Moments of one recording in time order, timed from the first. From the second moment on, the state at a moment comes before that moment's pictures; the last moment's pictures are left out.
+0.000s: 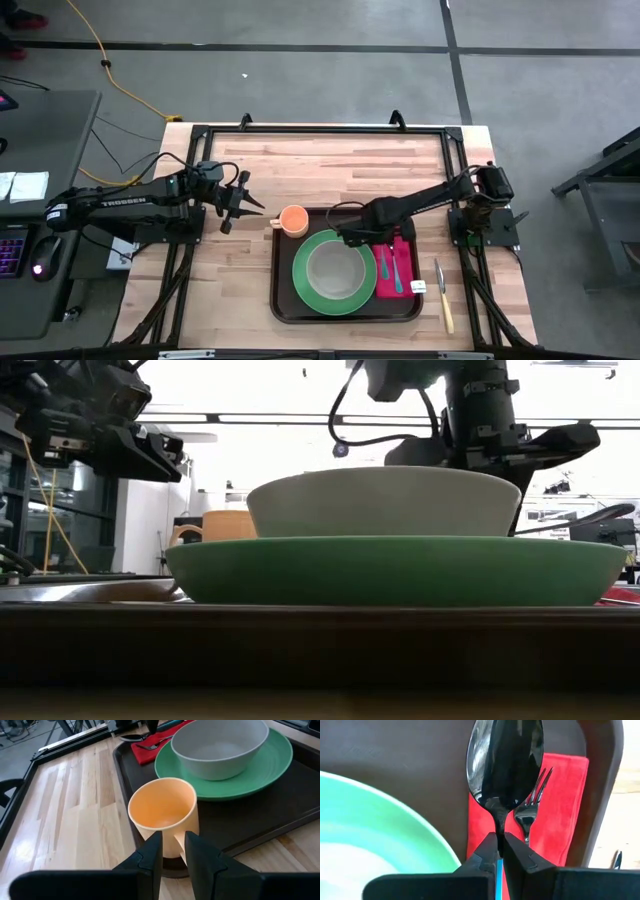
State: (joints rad) left arm 0.29 0.62 0.33 -0.18 0.41 0.53; right arm 0.17 1.82 1.34 -1.18 0.02 1.68
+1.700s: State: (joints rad) left arm 0.29 0.62 0.33 -0.18 0.40 0.53; right arm 0.17 1.82 1.10 -0.89 -0.09 1.70
